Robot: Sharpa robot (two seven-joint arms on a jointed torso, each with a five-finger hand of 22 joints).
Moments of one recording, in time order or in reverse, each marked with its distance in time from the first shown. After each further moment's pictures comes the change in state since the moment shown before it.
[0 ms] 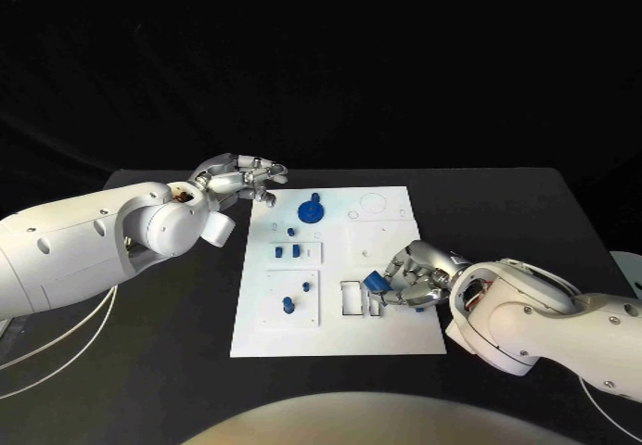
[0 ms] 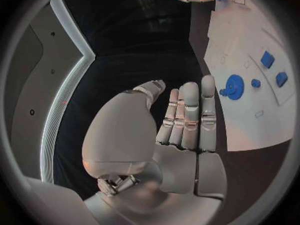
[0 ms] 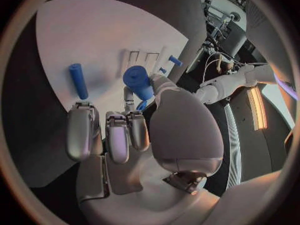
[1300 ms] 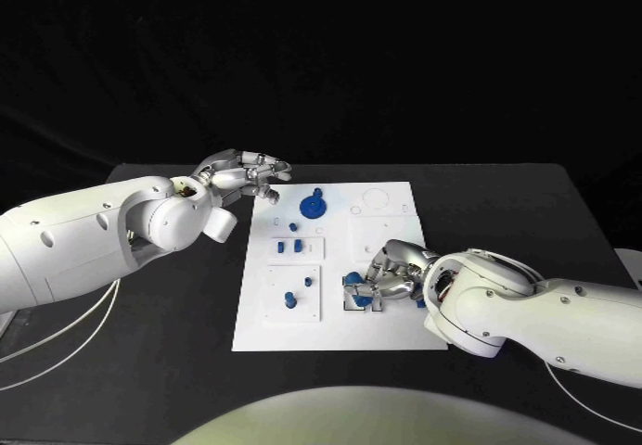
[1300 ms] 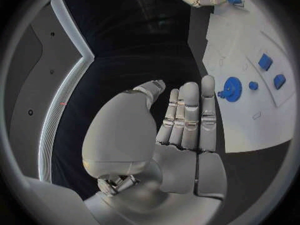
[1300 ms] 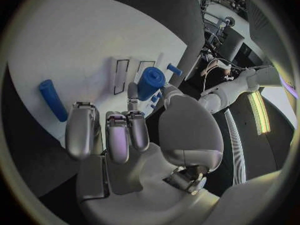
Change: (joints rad) left arm 0.000 -0.001 0.000 0.002 -0.007 0.014 -0.016; left_hand 0.000 0.000 0.000 0.000 0.000 -0.003 -0.004 0.004 0.001 -0.011 0.004 0.000 0.000 -0.004 0.003 0.000 0.000 0.000 0.000 0.000 -0.003 0.000; right arm 0.001 0.131 0.000 -0.097 0.031 0.080 -0.017; right_hand -0.227 0.006 -0.076 0.005 -0.143 0.075 -0.039 -0.004 0.049 -0.004 -0.004 0.000 0.001 0.000 0.000 0.000 0.000 0.000 0.004 -0.003 -0.015 0.000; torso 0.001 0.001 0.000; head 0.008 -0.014
